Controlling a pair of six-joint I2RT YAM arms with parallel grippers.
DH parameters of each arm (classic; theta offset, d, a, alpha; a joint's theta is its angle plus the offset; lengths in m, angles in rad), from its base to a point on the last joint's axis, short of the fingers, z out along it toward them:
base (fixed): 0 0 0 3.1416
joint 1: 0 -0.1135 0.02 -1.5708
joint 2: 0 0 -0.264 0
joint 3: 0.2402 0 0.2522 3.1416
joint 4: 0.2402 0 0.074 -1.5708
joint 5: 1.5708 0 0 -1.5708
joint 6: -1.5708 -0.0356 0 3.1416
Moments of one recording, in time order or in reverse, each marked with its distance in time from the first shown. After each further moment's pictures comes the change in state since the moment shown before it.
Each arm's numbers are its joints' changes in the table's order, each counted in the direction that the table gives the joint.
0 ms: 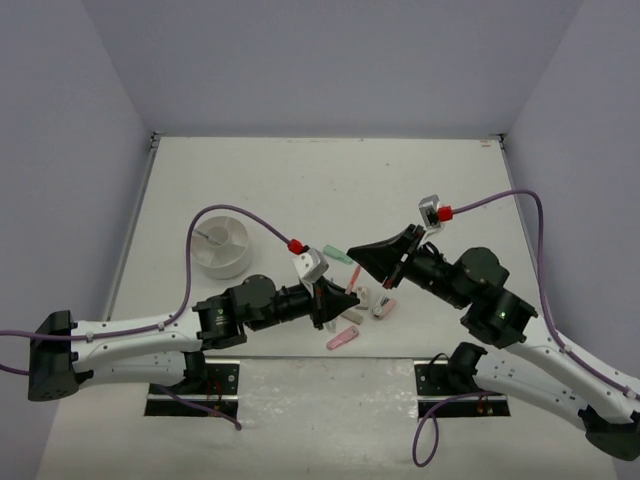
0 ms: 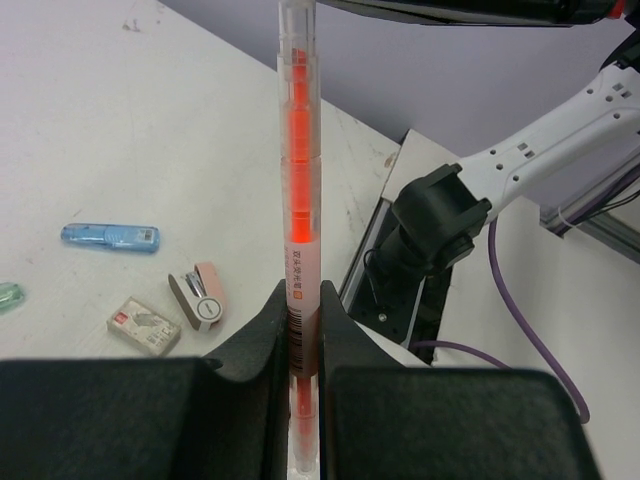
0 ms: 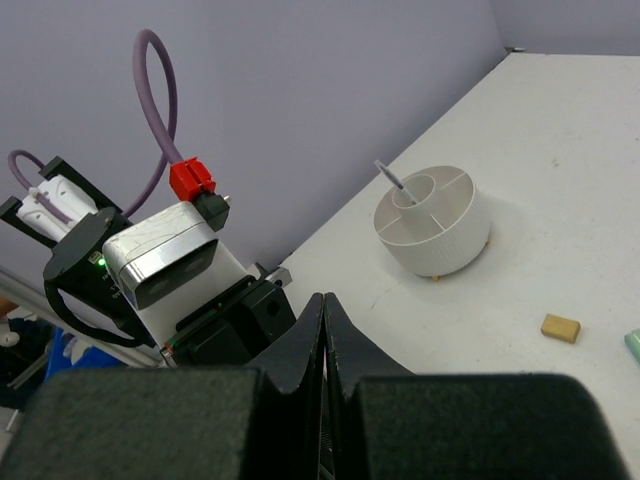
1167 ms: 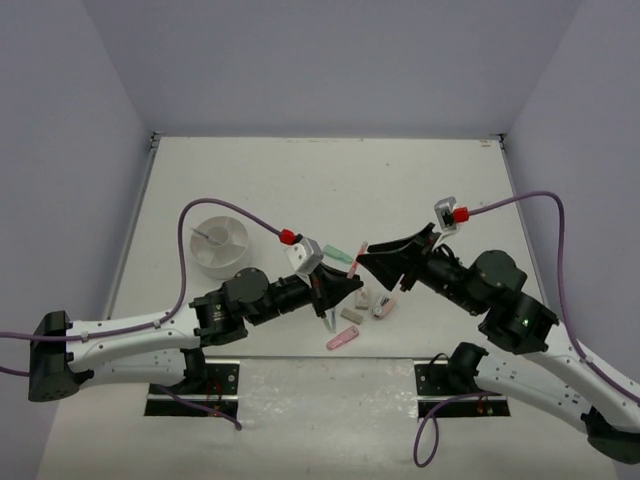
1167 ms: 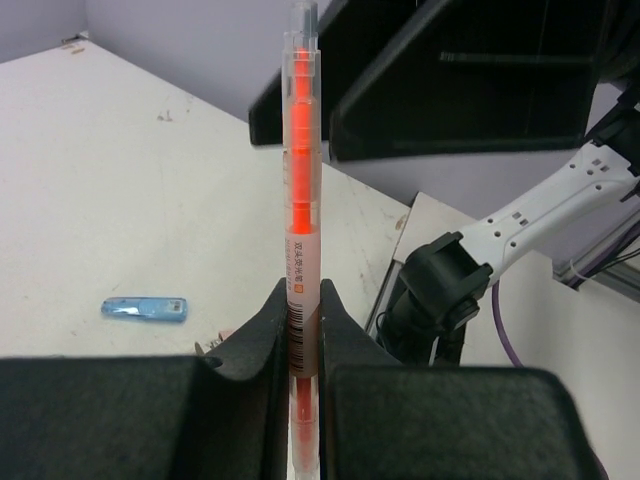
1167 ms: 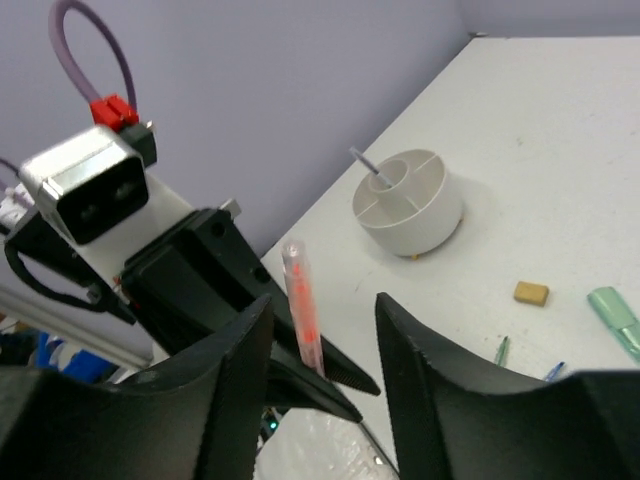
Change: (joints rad) left arm -0.007 -0.004 0.076 -0.042 -0.046 -0.075; right arm -0.008 0.067 0.065 0.188 0.067 0.000
